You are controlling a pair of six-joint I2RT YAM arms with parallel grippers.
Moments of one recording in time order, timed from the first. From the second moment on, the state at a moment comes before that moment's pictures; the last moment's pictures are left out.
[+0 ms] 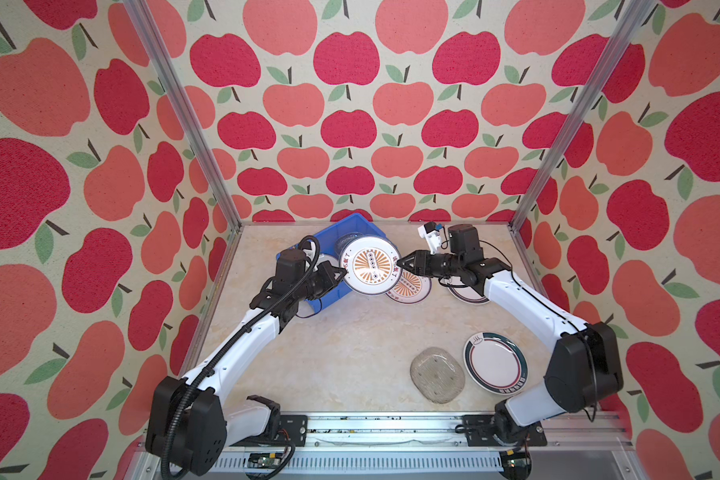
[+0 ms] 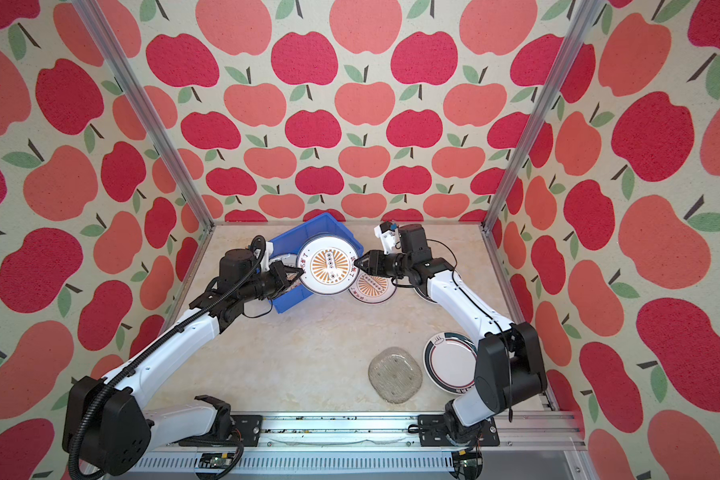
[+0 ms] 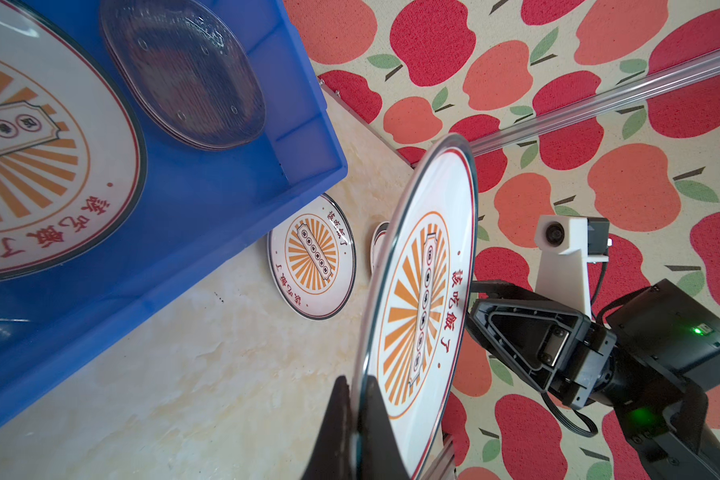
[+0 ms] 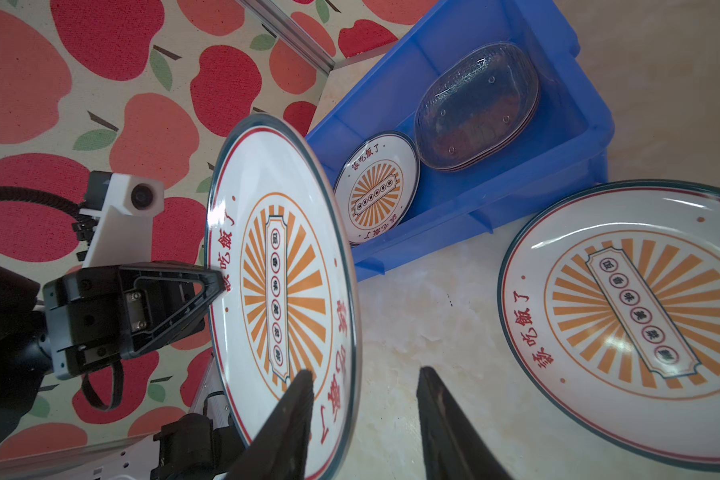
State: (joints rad) left arm -0.34 1.22 0.88 -0.11 0.44 -0.88; right arm 0.46 1.56 1.21 -0.25 -0.66 0.50
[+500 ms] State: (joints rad) left arm -0.27 1.12 0.85 -0.17 0.41 -0.86; right arm 0.53 1.73 1.40 -0.18 -0.78 0.60
